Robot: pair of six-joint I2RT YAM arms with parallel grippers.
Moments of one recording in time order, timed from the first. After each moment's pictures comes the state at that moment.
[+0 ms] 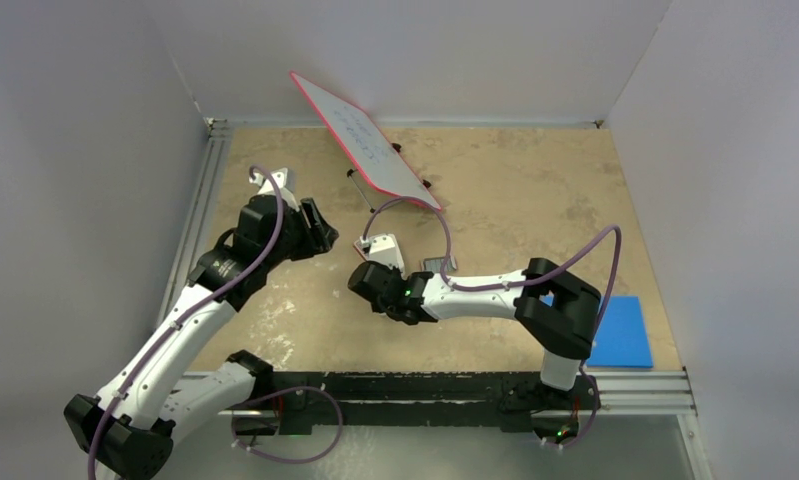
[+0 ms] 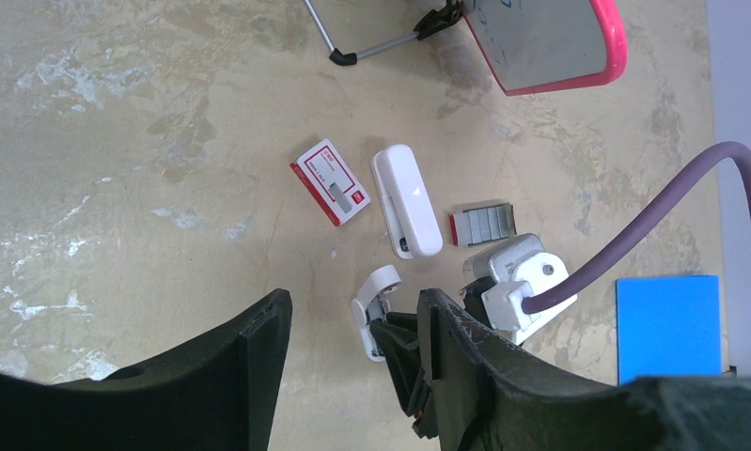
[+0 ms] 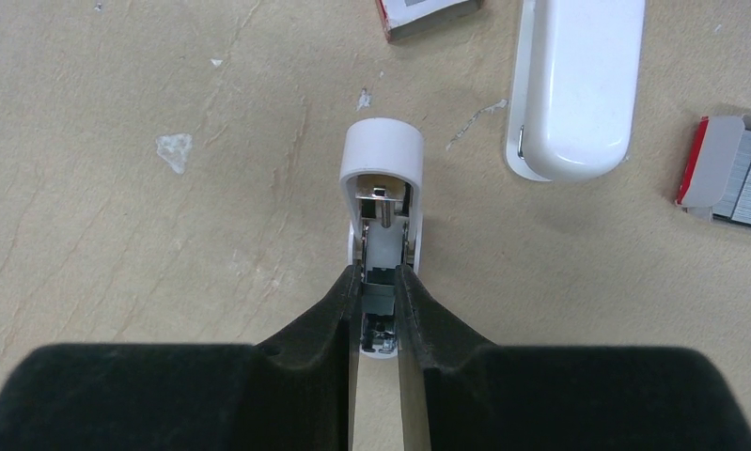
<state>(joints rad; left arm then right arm) -0.47 0.92 0.94 -0.59 -0.08 -0.62 1.18 1.80 1.10 -0.27 0.50 0.72</state>
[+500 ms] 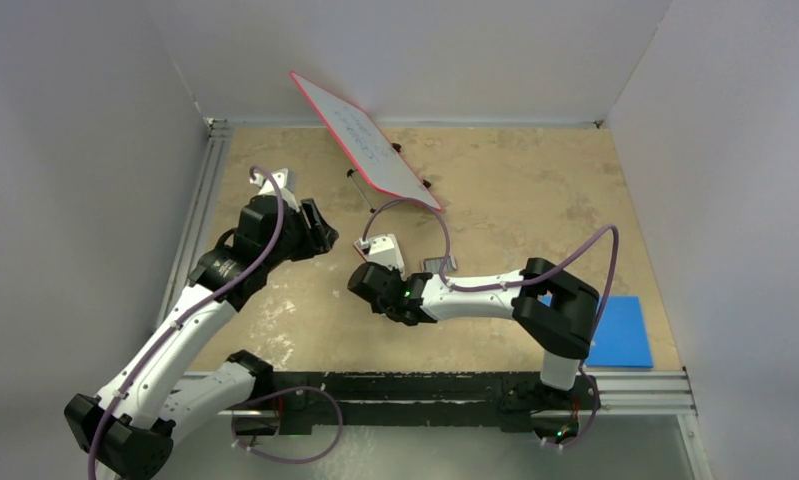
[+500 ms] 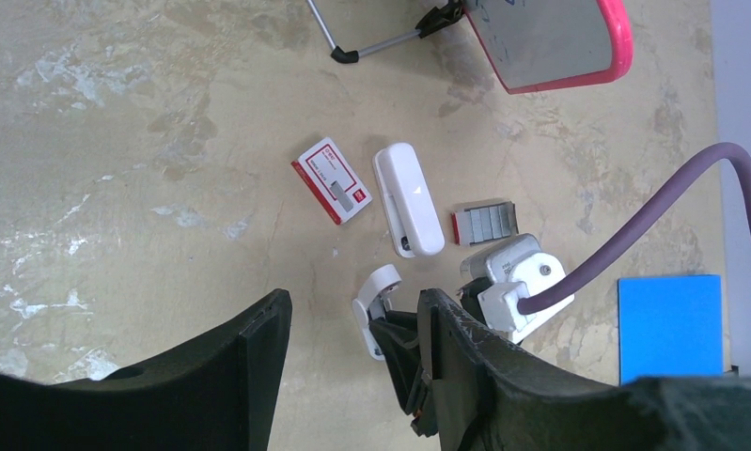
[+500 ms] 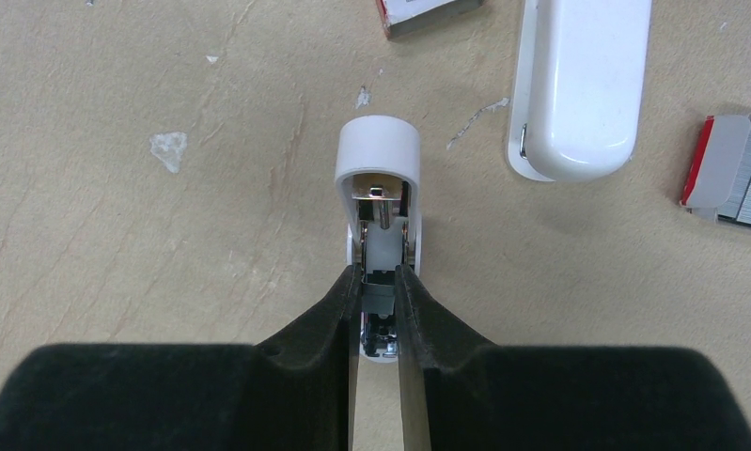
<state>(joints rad) -0.47 0.92 0.93 -0.59 -0.08 -0.62 1.18 1.80 1.10 -0.25 0.50 0.71</state>
